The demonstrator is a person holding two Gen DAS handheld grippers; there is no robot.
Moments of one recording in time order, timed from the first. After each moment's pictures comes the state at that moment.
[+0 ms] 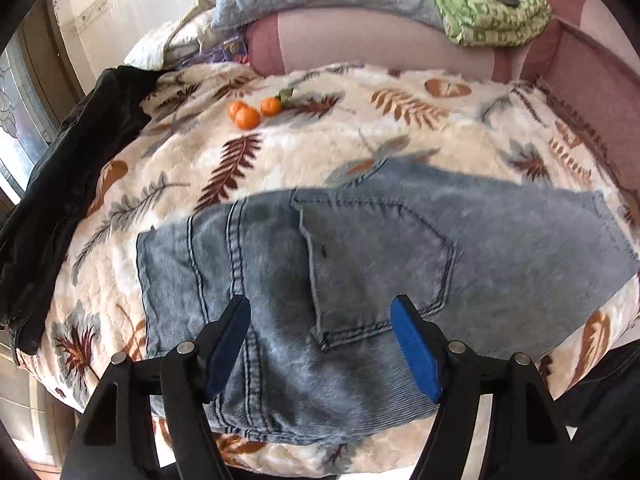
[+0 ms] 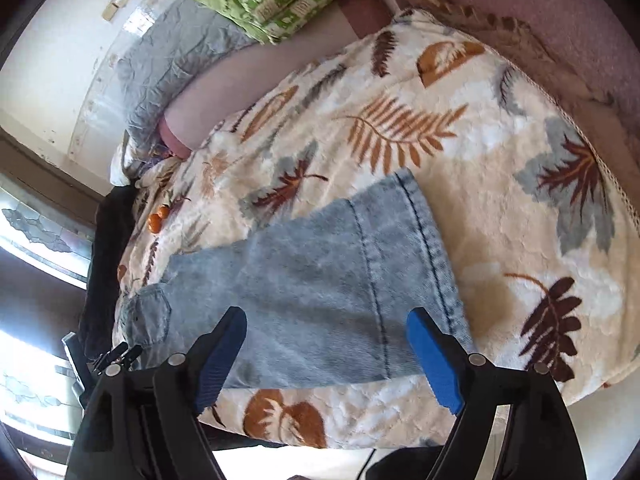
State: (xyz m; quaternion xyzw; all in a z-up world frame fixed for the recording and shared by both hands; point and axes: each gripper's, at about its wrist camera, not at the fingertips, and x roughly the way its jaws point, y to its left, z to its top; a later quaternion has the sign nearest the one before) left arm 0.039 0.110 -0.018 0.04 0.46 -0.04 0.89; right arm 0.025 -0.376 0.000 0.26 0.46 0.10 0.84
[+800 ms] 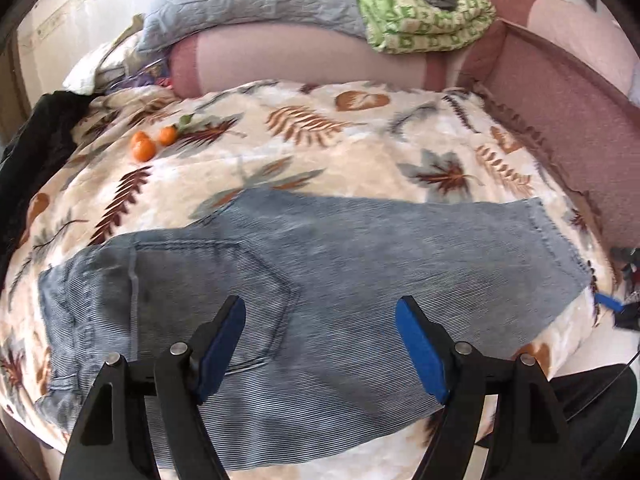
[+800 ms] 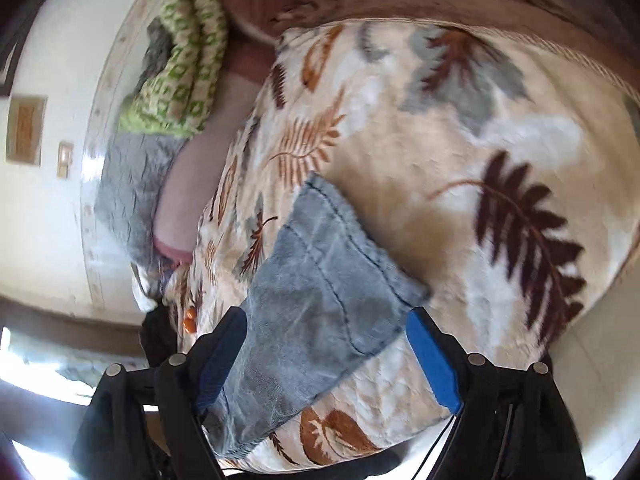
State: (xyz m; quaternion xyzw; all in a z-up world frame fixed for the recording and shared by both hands) left arm 0.048 0.004 -0.020 0.02 0.44 -0.14 0.89; right arm -0.062 -0.450 -0.076 0.53 0.39 -0.02 0.75
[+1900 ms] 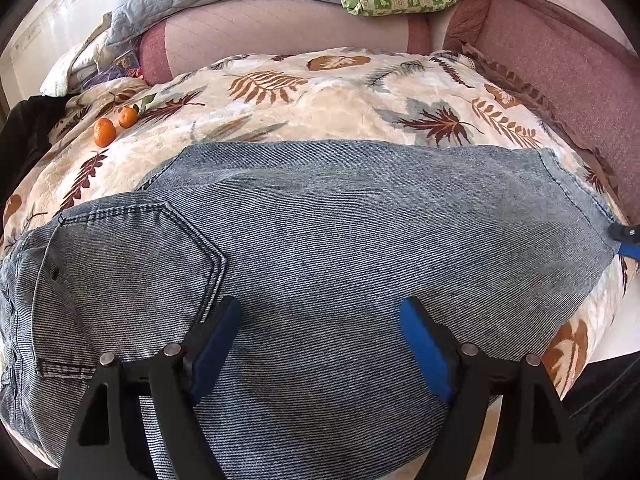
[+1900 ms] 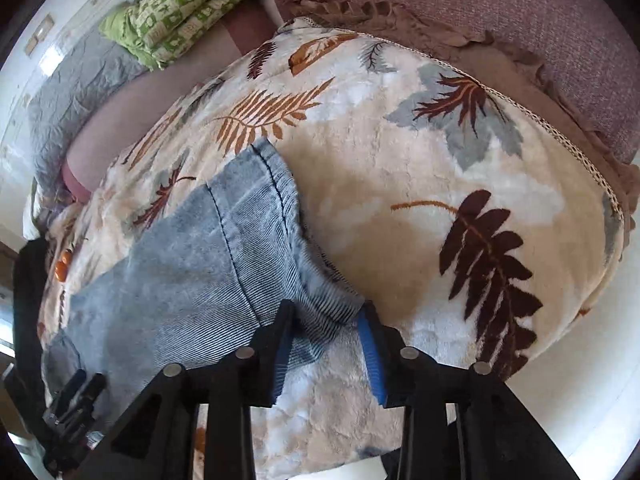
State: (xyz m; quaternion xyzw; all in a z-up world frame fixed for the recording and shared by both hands) left arm 0.050 -0.029 -0.082 0.06 0.47 -0.14 0.87; right arm -0.033 -0.411 -0.062 0.27 0.45 -0.12 0.84
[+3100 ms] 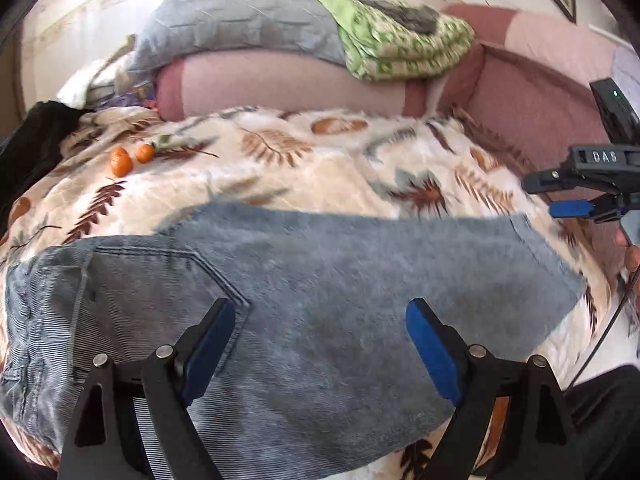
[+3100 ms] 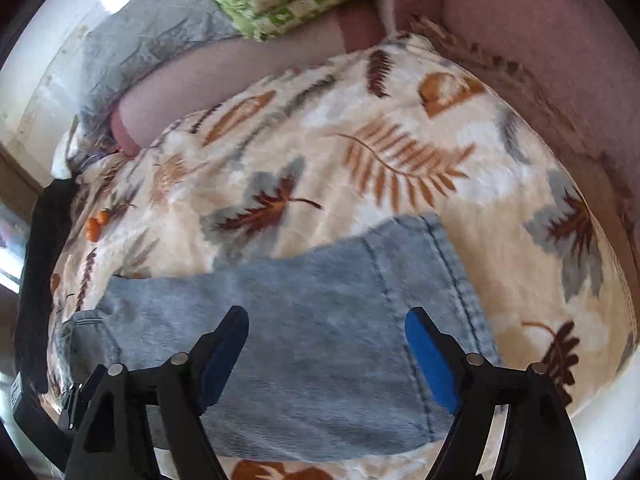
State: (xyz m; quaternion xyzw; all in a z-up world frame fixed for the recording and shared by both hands) left arm 0.033 -0.005 -0.040 -0.01 0.38 -0.14 0.91; right arm 0.081 -0.306 0.005 0.15 0.47 0.00 0.87
